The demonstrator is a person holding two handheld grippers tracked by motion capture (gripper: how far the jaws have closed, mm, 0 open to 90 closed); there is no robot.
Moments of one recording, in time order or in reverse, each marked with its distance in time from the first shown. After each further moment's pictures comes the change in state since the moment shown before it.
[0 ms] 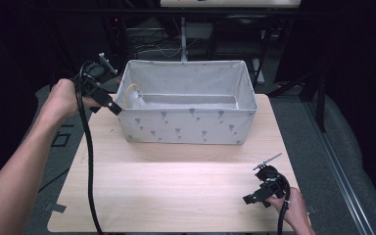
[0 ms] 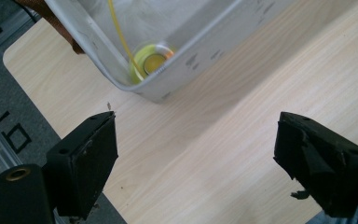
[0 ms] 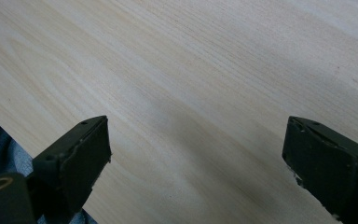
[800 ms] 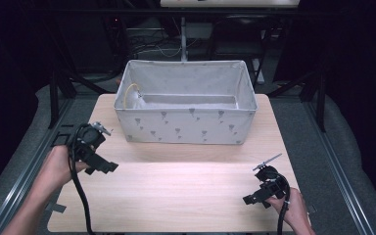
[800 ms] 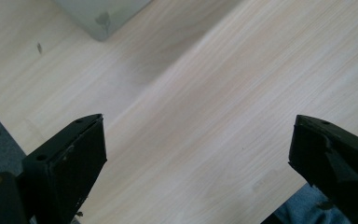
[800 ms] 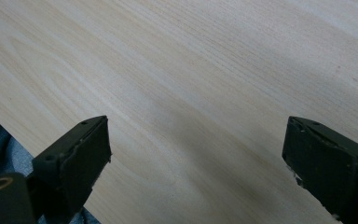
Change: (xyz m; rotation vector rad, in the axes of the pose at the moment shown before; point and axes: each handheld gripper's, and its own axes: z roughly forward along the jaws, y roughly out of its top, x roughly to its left) left arm -0.066 -0.126 0.066 -0.024 -0.018 -0.008; right arm 0.003 0.000 -0.001 0.005 -0.006 0.001
